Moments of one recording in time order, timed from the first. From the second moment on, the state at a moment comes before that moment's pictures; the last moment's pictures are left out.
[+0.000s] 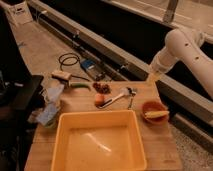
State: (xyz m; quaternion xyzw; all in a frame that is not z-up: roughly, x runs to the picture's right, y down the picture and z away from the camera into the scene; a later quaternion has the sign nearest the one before) arm 0.234 -0.062 0.729 -0.21 -0.07 0.15 0.96
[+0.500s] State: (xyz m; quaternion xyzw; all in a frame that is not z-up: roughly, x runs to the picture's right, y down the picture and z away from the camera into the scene) arm 0.130 -0.035 0.772 -0.23 -0.08 0.11 0.96
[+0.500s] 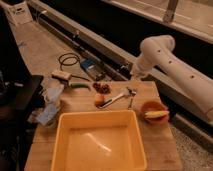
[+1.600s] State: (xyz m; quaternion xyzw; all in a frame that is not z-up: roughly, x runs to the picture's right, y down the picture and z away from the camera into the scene) arm 0.047 0.010 0.829 -0.27 -0.11 0.09 0.95
